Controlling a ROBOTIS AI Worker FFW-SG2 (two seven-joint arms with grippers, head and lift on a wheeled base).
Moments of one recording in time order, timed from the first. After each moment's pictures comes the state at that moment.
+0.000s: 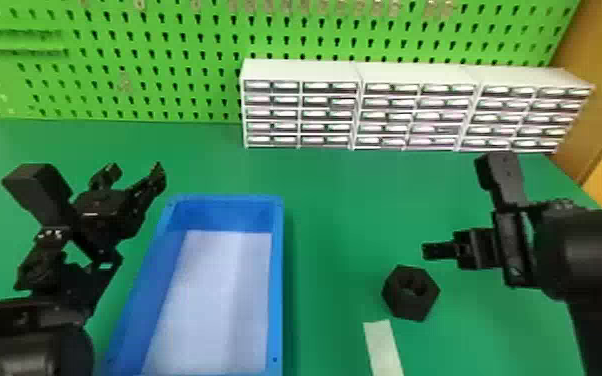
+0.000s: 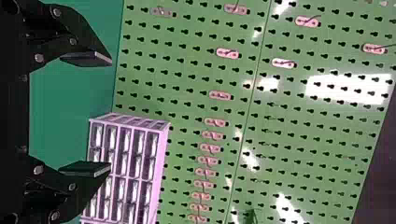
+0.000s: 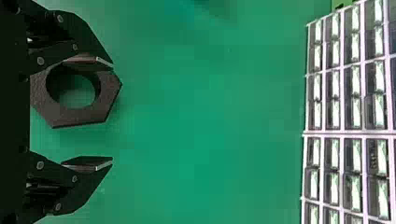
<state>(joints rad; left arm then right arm) 0.00 0.07 0.12 -1.74 0.25 0.12 -0.22 -0.25 -0.18 0.02 -2.03 0.20 1.57 0.53</state>
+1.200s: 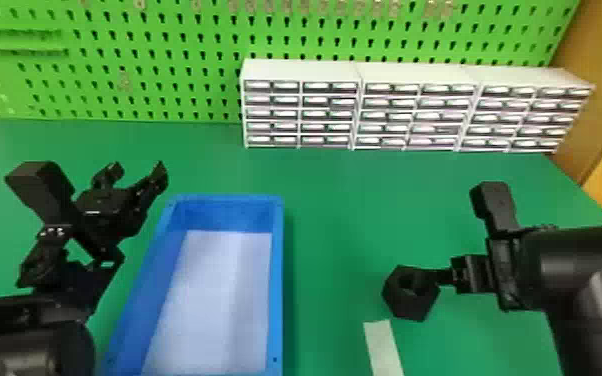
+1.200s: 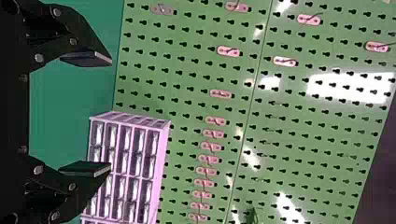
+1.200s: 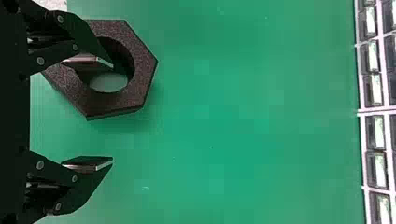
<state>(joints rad) 0.00 0.07 0.11 -1.74 0.25 0.13 -0.22 -0.22 -0.14 -0.01 -1.91 0.25 1.57 0.53</state>
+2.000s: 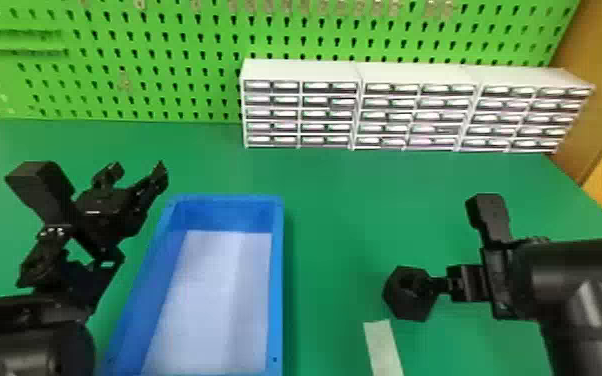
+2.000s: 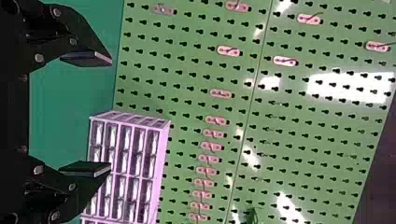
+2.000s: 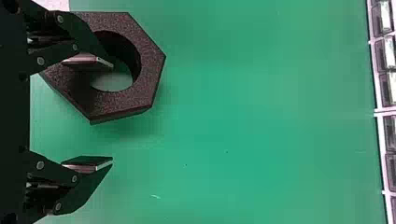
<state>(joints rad) 0.00 0.07 0.11 -1.74 0.25 0.13 -0.22 -0.20 -0.11 -0.03 -1.87 0.25 1.51 0.53</state>
